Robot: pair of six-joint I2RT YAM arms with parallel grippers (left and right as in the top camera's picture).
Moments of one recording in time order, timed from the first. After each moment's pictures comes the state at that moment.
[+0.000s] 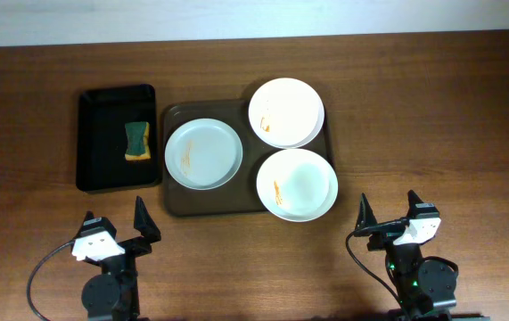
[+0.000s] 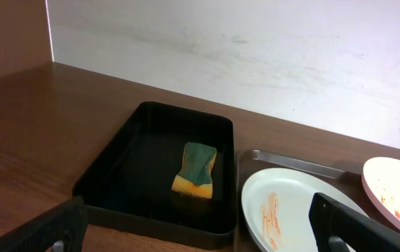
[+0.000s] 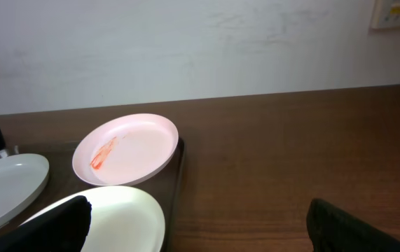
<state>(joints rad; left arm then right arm) 0.07 0.02 0.02 -0.08 -0.12 -0.20 0.09 0.01 0.01 -0.08 0.01 0.12</state>
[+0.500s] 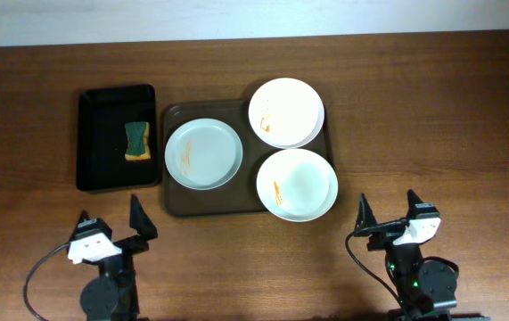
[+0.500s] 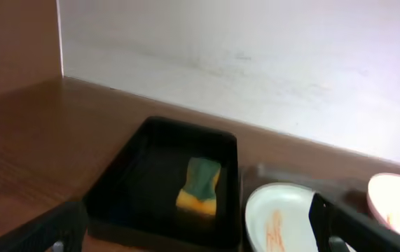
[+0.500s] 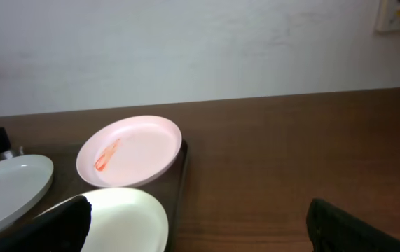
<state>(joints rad) 0.07 0.02 0.02 -0.01 -0.16 -0.20 0.09 0.01 0.01 -0.06 0.00 0.12</state>
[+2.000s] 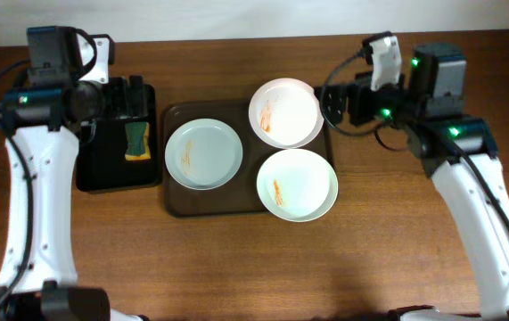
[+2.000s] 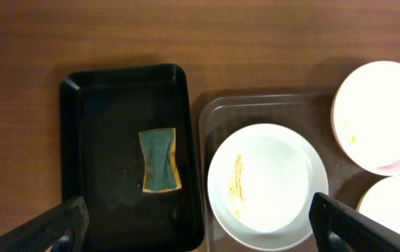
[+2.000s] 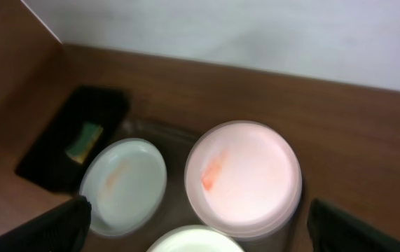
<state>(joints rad) 0.07 1.65 1.75 -1.02 0.12 0.04 0.09 1.46 1.38 -0.51 -0.50 0.04</state>
